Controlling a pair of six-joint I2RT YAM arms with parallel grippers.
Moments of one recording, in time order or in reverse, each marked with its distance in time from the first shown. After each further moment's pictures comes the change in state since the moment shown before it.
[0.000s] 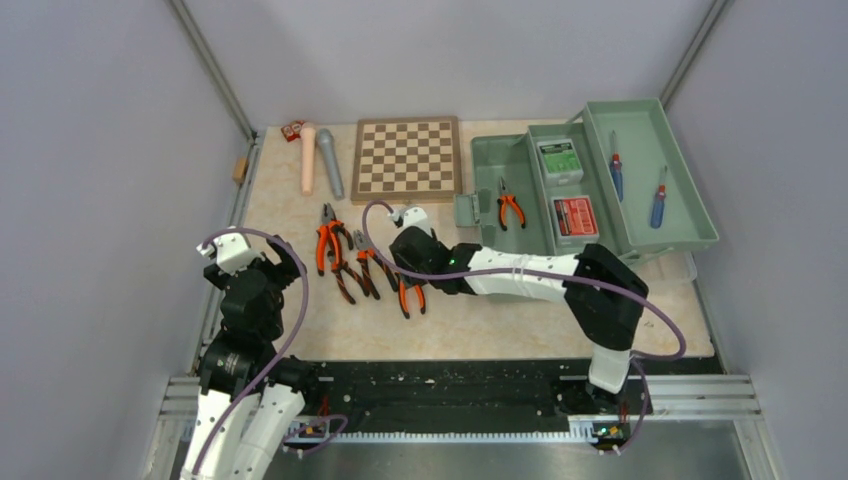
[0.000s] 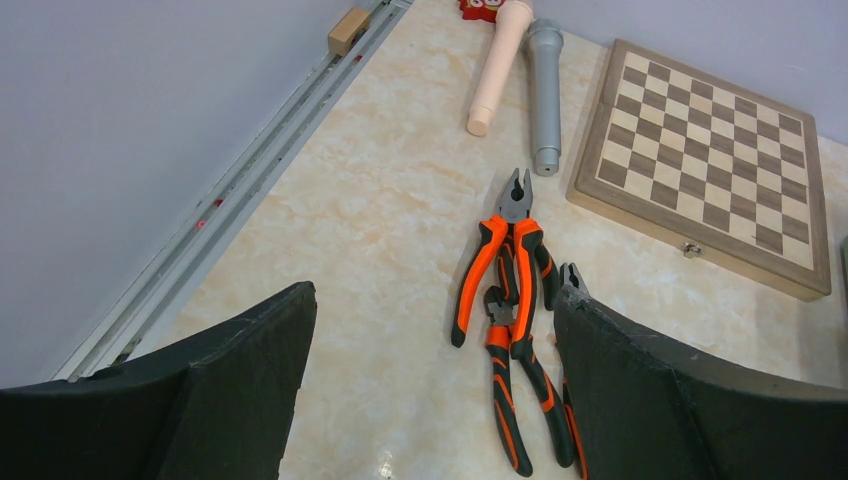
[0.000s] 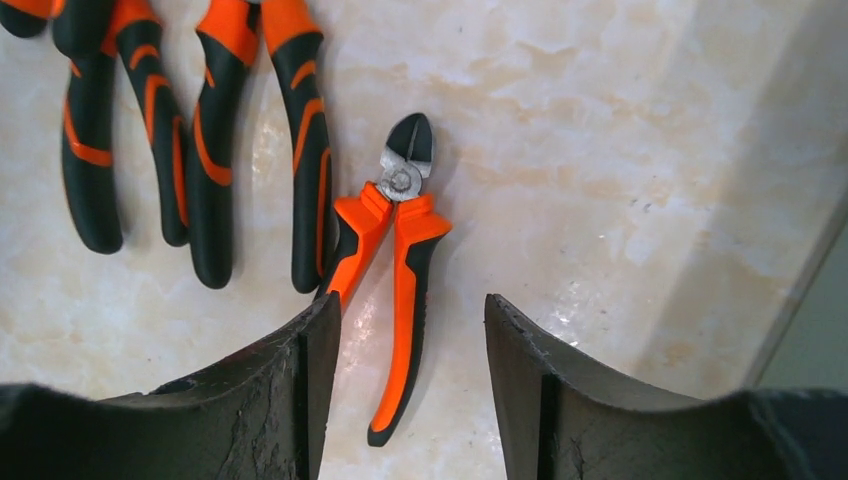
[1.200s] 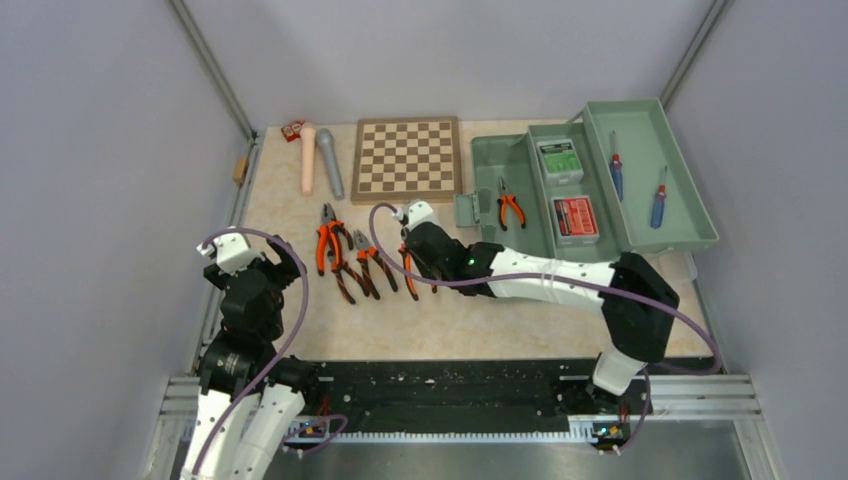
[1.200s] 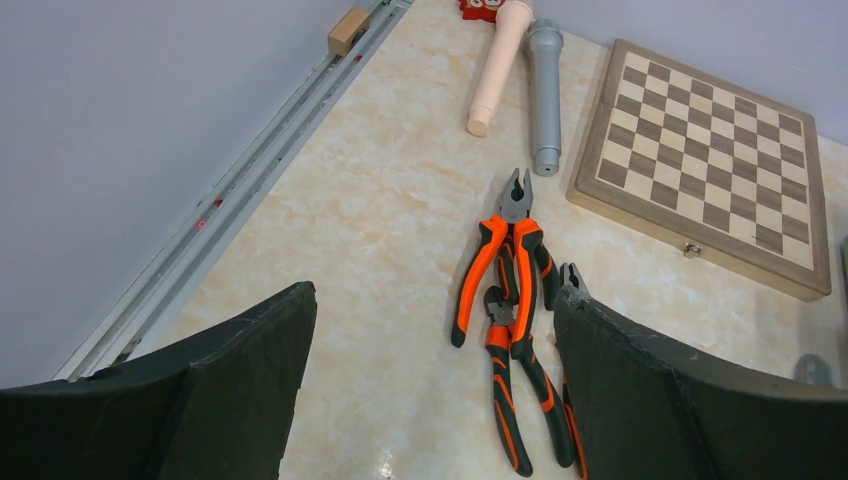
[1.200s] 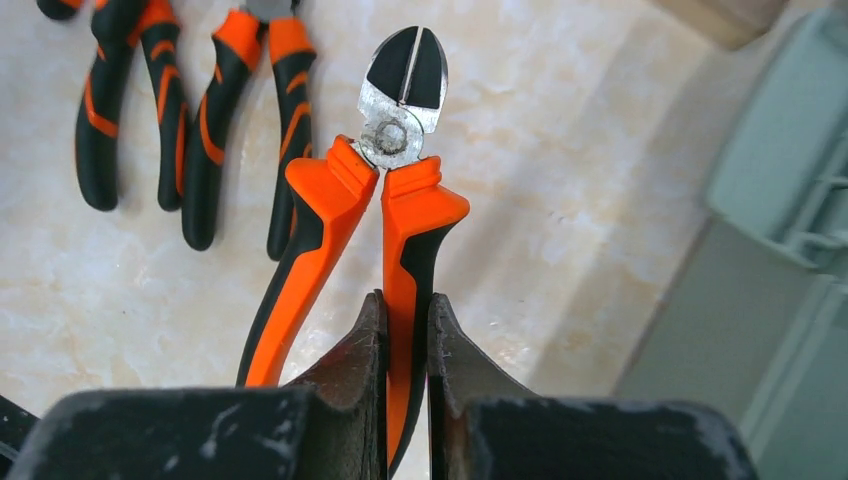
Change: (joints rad) left arm 0.000 0.000 0.000 0.000 0.000 0.000; right arm 0.006 -0.090 -0.058 -0.011 0.000 -0.140
